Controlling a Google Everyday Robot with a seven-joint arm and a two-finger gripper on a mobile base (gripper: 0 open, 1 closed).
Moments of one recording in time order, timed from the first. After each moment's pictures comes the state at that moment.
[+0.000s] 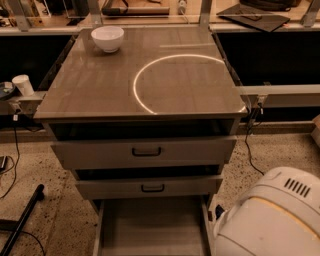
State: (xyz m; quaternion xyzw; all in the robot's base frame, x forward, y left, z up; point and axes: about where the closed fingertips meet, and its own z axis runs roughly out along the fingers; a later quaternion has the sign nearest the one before) arm 0.285 -0.148 0.750 -0.30 0.94 -0.09 0.12
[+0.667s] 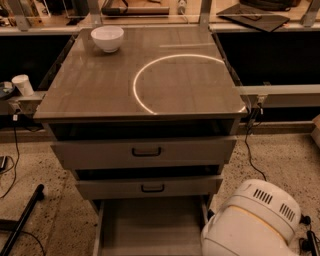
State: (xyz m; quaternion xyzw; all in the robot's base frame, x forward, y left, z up) arm 0.296 -0.139 0.693 -0.30 0.94 -0.08 0.11
